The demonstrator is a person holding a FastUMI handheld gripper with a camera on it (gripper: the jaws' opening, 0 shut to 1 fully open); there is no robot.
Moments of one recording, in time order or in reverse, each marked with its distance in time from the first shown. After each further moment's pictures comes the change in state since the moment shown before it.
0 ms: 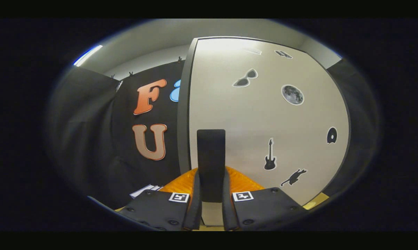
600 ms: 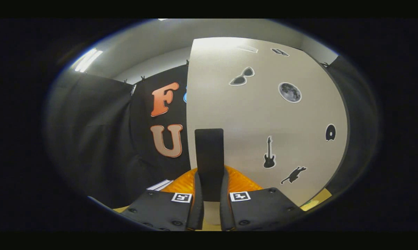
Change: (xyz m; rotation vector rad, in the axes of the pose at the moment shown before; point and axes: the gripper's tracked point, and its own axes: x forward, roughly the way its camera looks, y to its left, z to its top) arm -0.075 -0.004 0.005 0.015 0.013 0.152
